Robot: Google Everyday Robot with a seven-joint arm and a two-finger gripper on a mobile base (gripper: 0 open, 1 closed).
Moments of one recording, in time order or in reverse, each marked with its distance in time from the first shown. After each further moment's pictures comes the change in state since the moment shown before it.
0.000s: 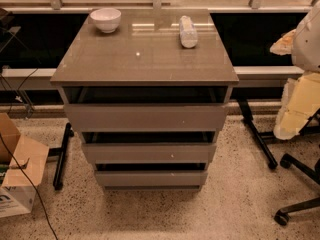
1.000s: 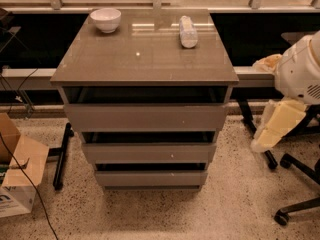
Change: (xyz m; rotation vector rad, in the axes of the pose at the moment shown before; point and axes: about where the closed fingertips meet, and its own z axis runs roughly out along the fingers) arm -0.014 0.008 0.047 0.008 -0.189 -0.014
